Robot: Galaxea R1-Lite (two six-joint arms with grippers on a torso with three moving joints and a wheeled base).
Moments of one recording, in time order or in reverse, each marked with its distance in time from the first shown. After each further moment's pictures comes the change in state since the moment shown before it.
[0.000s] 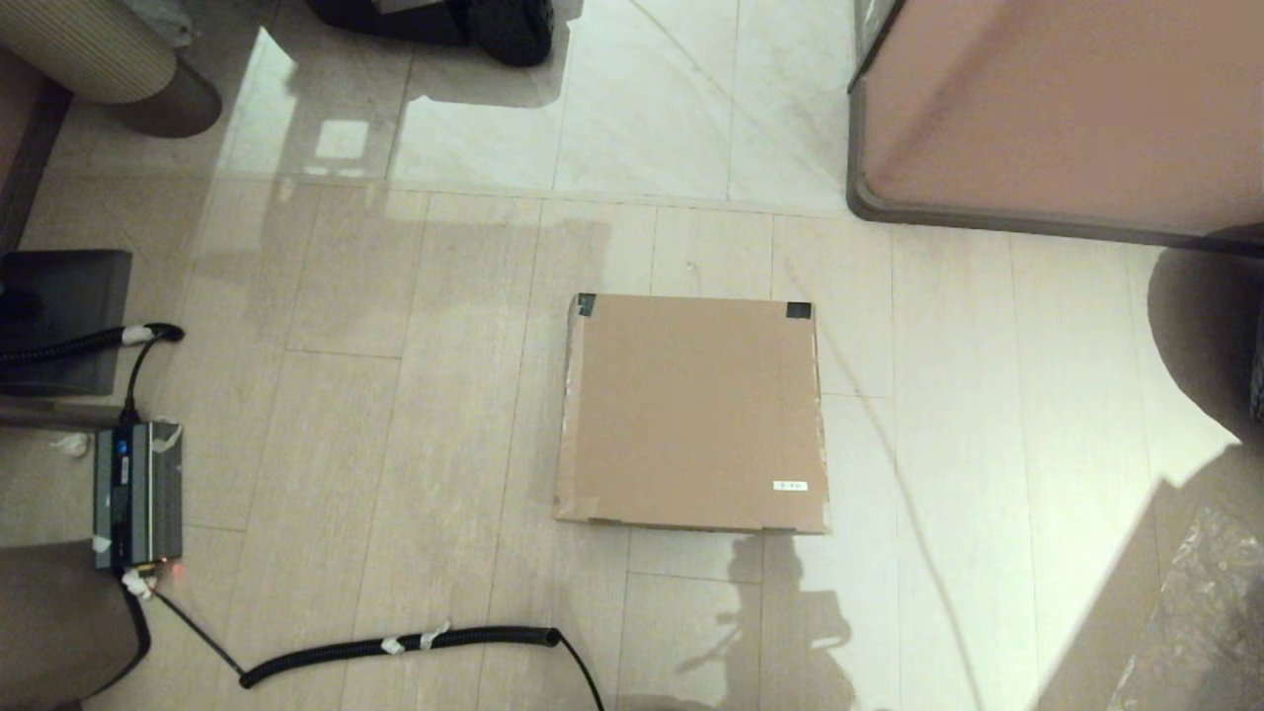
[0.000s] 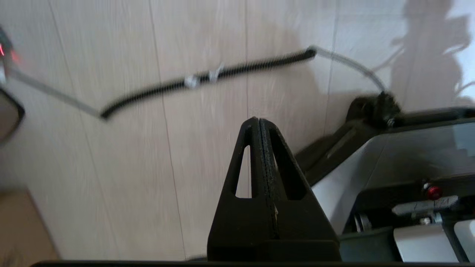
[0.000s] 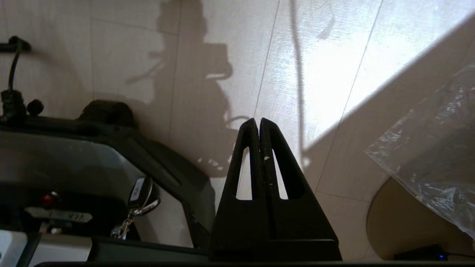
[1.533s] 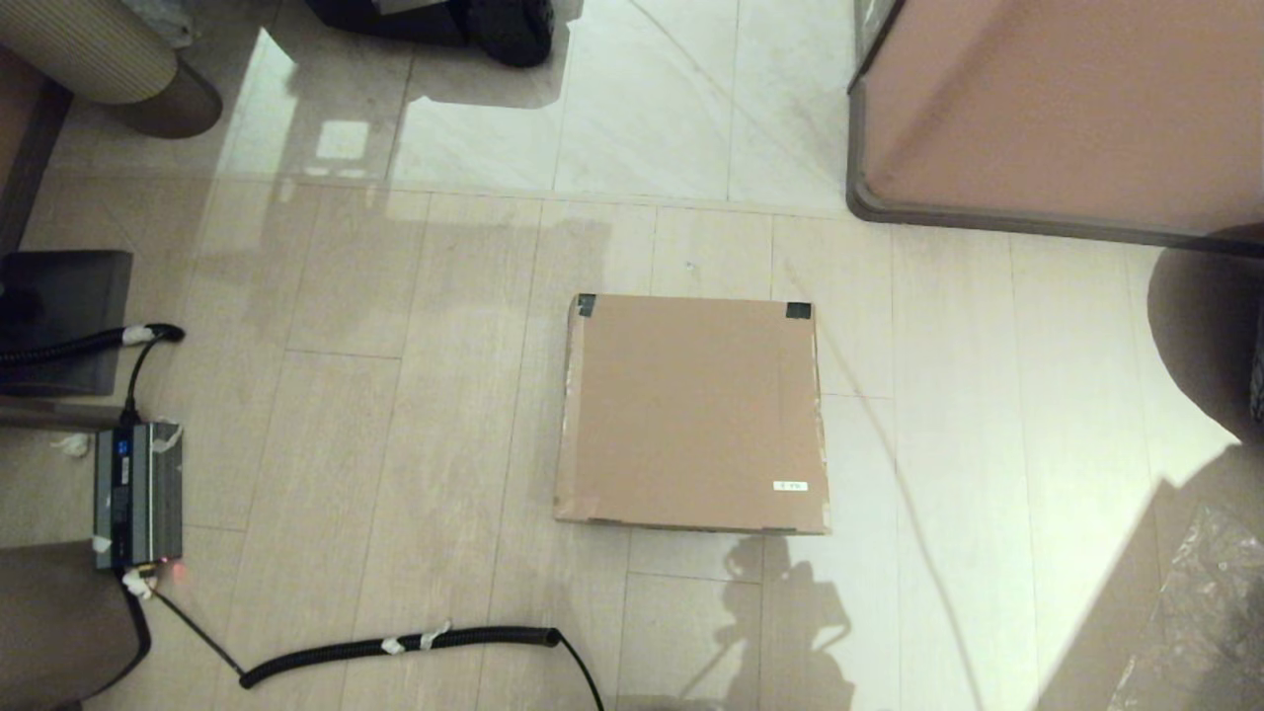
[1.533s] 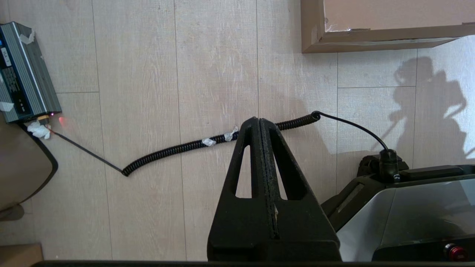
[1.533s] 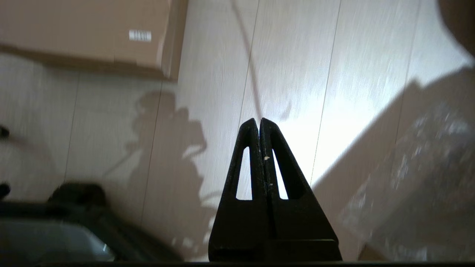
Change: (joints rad) left arm 0.026 -0.255 0.004 -0.003 0.018 0.008; right arm -0.064 -0.224 0.072 -0.199 -0.028 -0.045
